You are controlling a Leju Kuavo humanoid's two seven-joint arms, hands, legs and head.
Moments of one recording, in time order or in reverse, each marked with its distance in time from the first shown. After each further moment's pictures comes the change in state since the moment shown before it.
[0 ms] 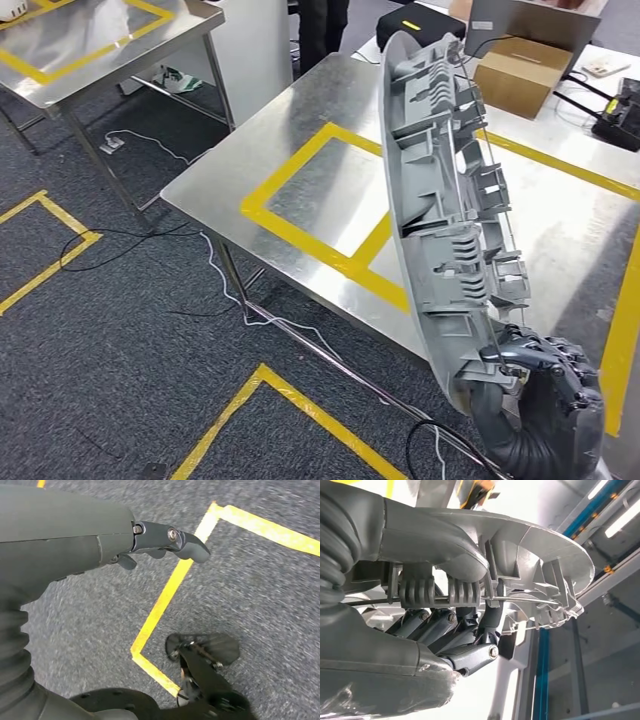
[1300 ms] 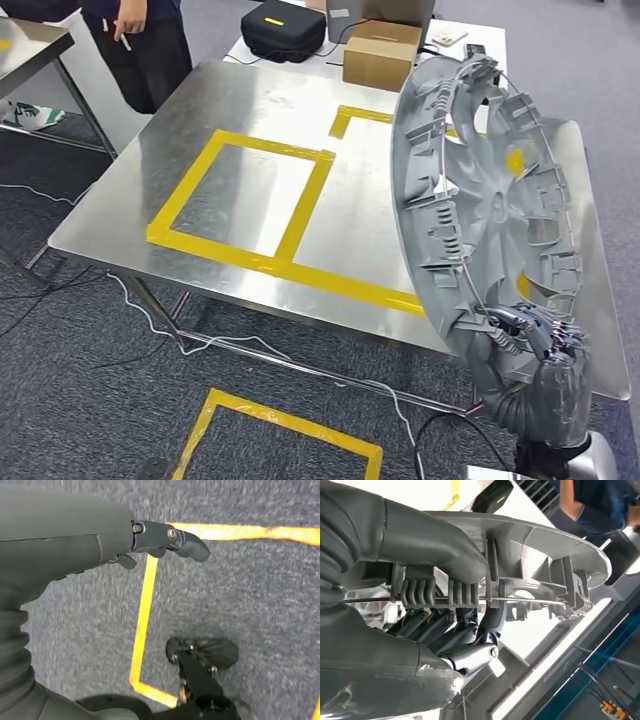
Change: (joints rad) left arm -0.006 -0.012 -0.011 0.000 -0.027 -0.016 -0.014; right arm -0.048 -0.008 -0.053 0.095 0.343 -0.179 0.185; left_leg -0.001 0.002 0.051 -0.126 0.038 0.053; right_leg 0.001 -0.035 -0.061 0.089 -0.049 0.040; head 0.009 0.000
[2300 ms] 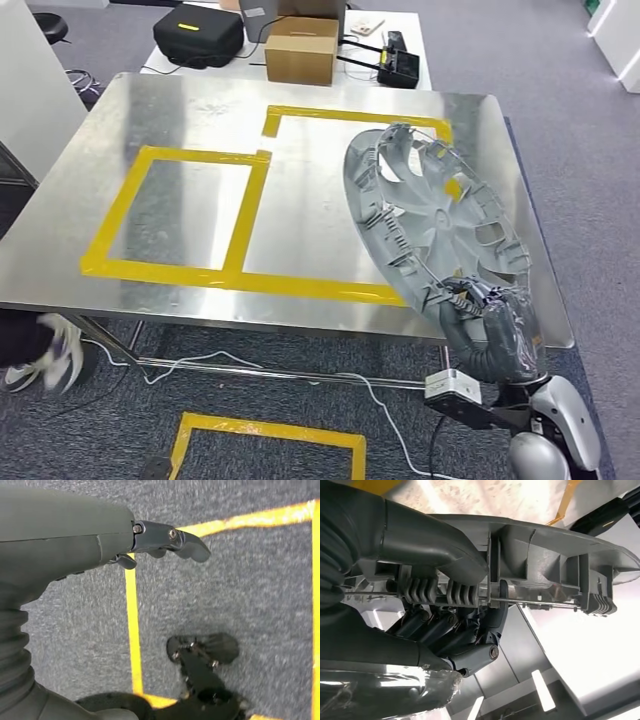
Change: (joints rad) left arm -0.004 0.005 -0.018 0.000 -0.018 -0.017 -0.012; right arm -0.157 -0.102 -0.015 0.248 0.076 0.162 0.136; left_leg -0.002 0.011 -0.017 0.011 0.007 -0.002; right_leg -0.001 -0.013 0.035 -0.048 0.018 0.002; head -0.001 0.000
